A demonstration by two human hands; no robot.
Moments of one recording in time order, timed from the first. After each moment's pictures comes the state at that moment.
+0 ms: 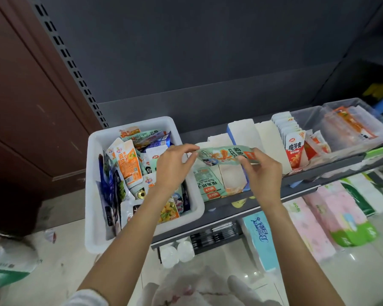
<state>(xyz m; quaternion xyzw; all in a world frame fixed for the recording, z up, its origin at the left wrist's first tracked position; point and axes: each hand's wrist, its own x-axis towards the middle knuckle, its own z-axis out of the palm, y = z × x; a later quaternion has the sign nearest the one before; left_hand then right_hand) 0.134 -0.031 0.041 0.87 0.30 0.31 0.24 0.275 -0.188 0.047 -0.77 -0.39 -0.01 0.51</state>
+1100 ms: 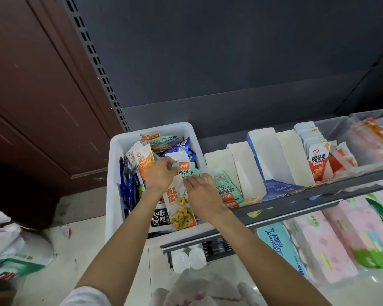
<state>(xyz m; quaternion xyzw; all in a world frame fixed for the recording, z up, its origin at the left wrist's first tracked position) 0.087 0.038 -0.001 0.80 0.51 0.16 0.26 0.174 -0.090 -0.013 -0.73 -0.68 0.01 0.07</state>
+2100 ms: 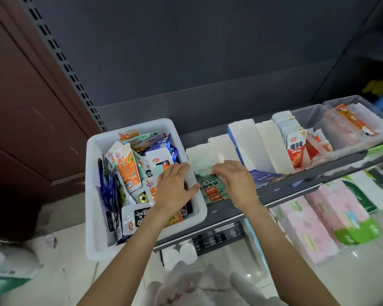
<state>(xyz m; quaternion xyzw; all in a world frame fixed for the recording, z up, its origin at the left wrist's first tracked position) 0.111 -0.040 -0.004 0.91 0.35 0.08 0.20 0.267 -0.156 -0.010 -0.79 -0.54 -0.03 0.29</state>
